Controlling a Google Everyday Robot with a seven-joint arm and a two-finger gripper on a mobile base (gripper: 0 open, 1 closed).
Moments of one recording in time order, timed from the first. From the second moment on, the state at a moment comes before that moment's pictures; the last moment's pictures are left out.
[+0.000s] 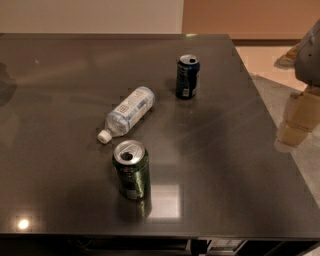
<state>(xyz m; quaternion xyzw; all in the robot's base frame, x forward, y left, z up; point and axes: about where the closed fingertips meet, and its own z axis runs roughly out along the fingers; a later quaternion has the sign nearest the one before) 0.438 -0.217 0.976 -0.60 0.78 -0.03 0.16</state>
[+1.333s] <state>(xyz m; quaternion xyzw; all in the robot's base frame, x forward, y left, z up) 0.434 -0.155 0.975 -0.65 0.74 0.06 0.19</state>
